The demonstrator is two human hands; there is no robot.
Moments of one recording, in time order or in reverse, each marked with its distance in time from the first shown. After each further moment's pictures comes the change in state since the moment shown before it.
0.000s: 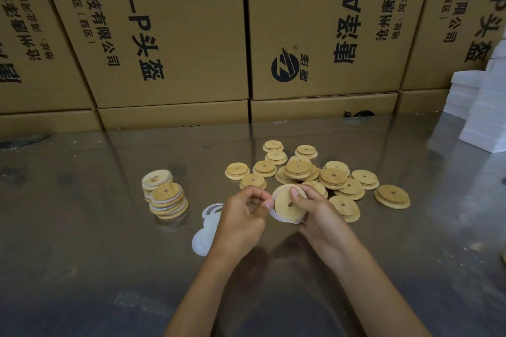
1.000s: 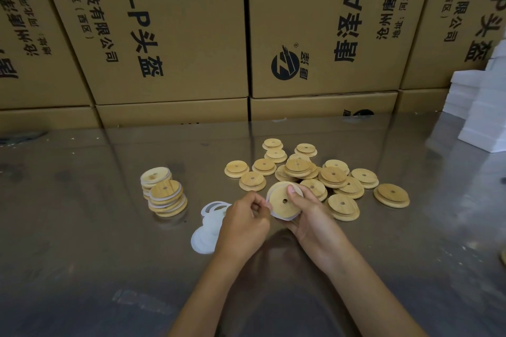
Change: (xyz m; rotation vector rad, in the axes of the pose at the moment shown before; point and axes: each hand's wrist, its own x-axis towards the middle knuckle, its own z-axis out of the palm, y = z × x) left_hand -0.007 -0.003 0.006 0.216 0.028 -0.095; right_hand -0.006 0.002 0.016 0.146 0.034 0.038
